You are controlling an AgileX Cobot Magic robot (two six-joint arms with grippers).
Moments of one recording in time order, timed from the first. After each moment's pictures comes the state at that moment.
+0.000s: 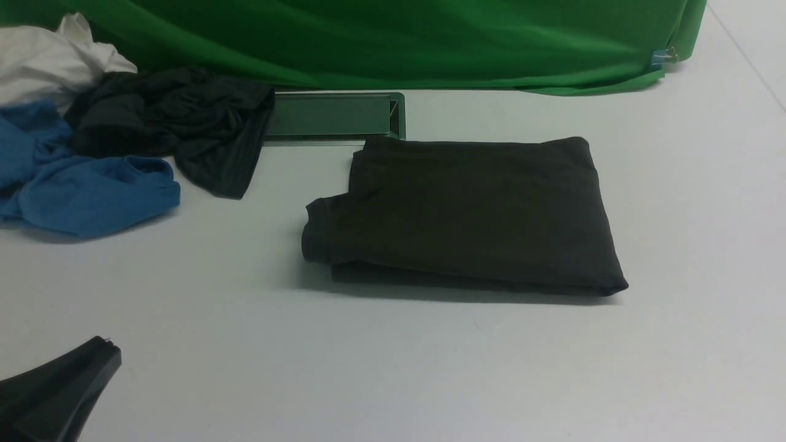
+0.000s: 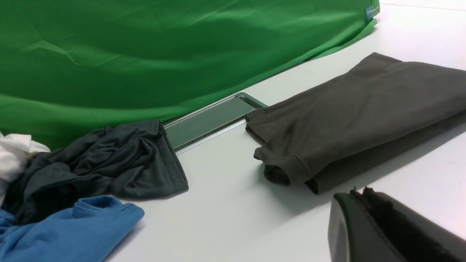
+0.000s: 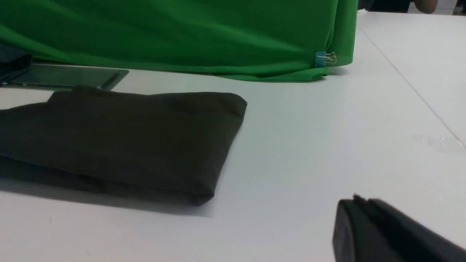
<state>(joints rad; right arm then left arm) 0.04 0.00 0.01 0.01 0.26 0.01 -0.29 0.10 -0.16 -0.21 0.30 0.50</state>
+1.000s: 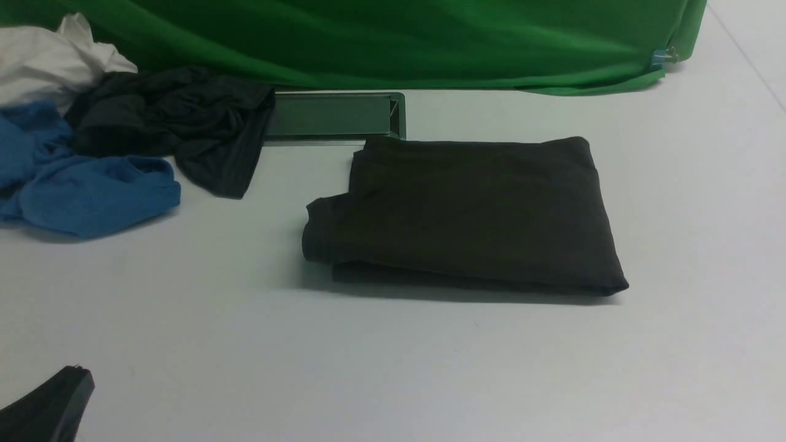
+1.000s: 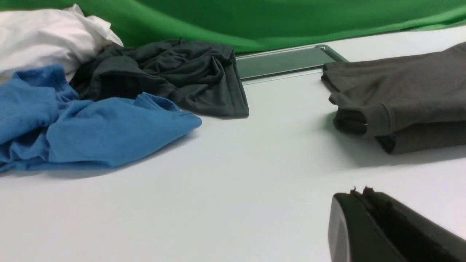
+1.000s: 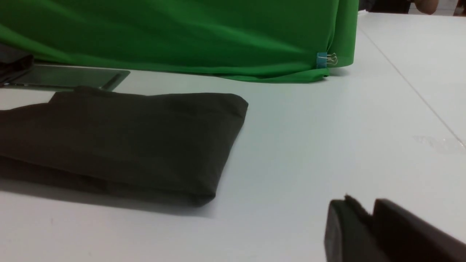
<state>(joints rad) 0.04 0.00 0.01 0.01 0.26 0.01 -0.03 0.00 0.01 -0.28 0.28 0.40</state>
